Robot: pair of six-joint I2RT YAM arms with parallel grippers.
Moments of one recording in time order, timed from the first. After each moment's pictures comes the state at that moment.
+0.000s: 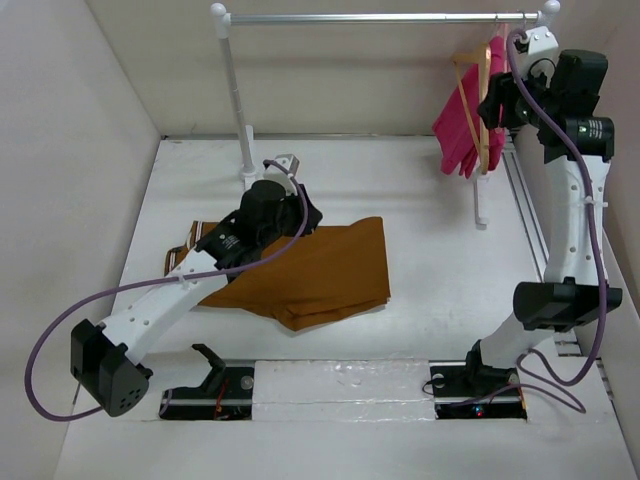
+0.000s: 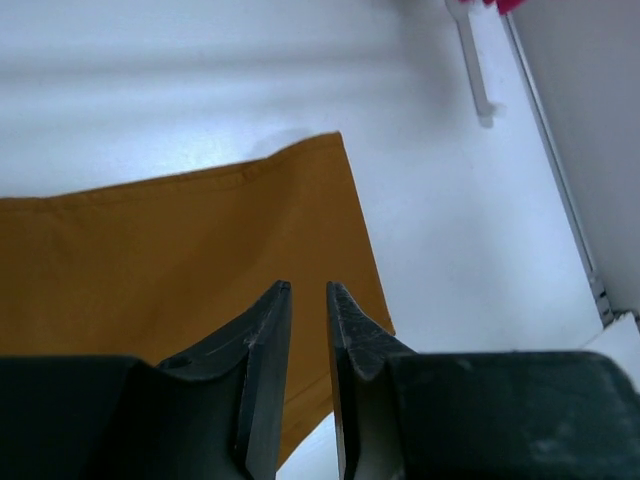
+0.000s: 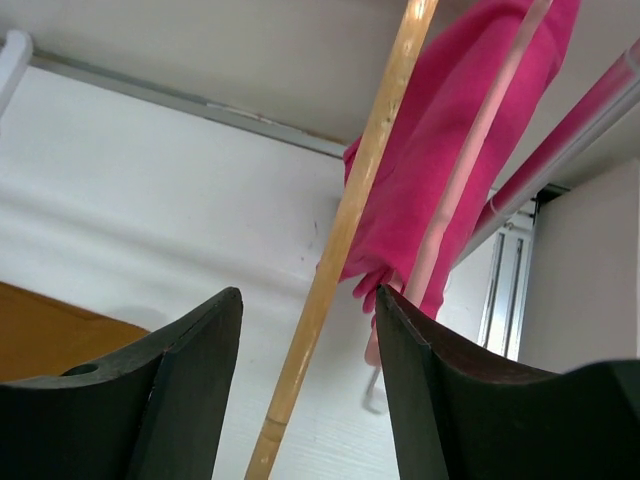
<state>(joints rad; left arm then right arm) -0.69 1.18 1.08 -0.30 -0.09 -0.56 -0.10 1.64 2.14 -0.82 -0.34 -0.20</state>
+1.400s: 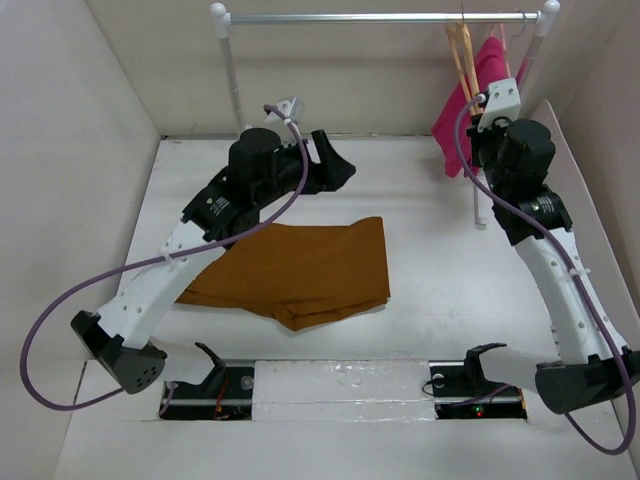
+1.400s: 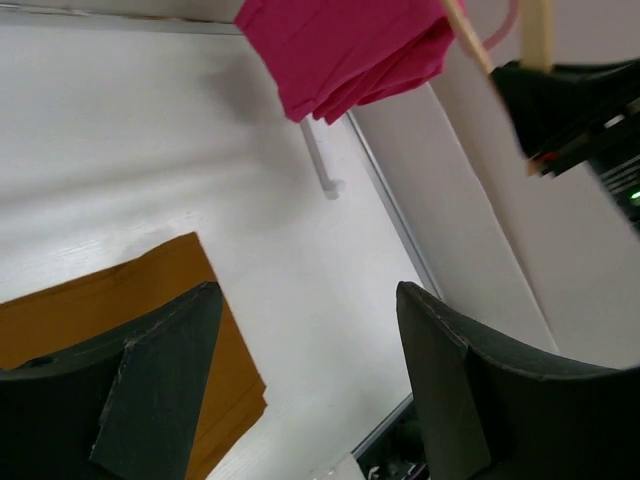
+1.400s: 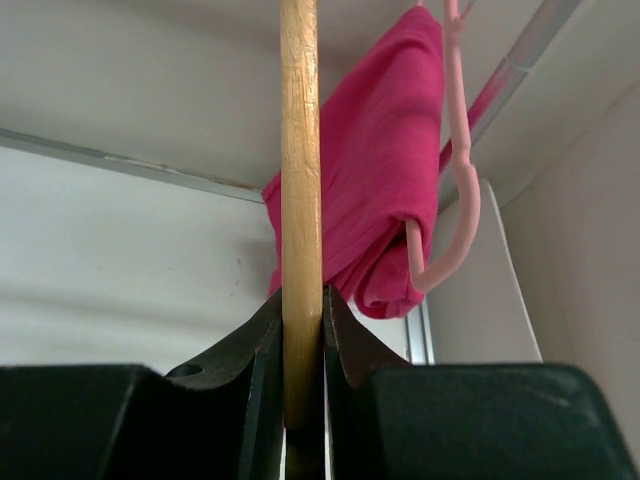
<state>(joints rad) -0.70 1.30 1.51 -0.45 0.05 -0.62 0.22 1.21 1.45 -0.30 0.24 -0.29</state>
